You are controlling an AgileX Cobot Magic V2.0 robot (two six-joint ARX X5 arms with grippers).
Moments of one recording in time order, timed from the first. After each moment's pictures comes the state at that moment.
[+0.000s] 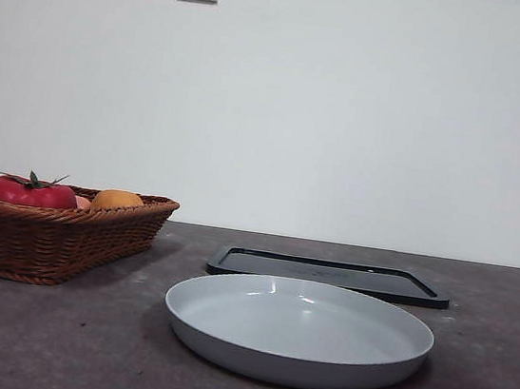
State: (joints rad) left arm 0.01 0.18 0.41 -0.44 0.22 -0.40; right arm -0.01 0.16 0.45 -0.39 -0.18 0.27
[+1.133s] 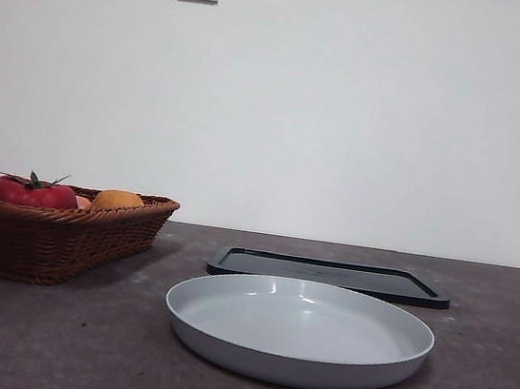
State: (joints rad) left arm -0.13 0.65 0.99 -1.10 0.55 0.01; right arm 0.35 0.74 1.06 -1.08 -0.50 -0.03
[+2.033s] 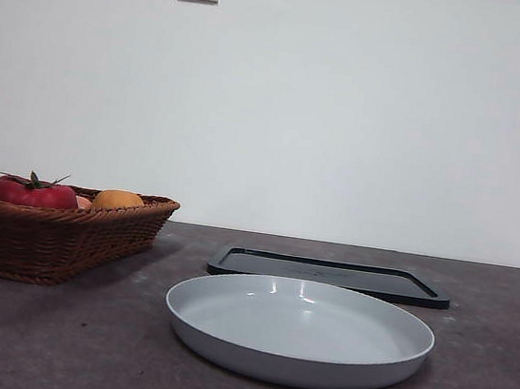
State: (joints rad) left arm -0.13 0.72 0.99 -0.95 0.44 0.01; right arm 0.35 0.74 1.06 -1.08 -0.50 -0.03
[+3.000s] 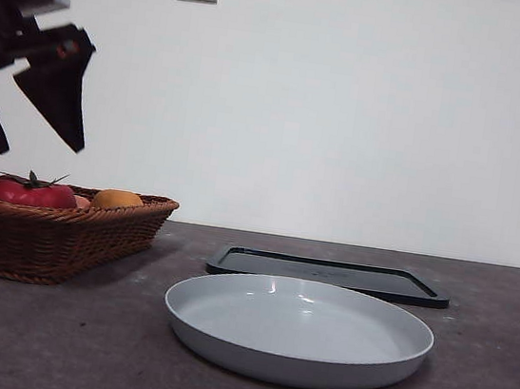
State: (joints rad) left arm -0.18 1.38 0.99 -0.50 0.20 0.15; right arm 0.35 0.74 1.06 -1.08 -0.50 -0.03
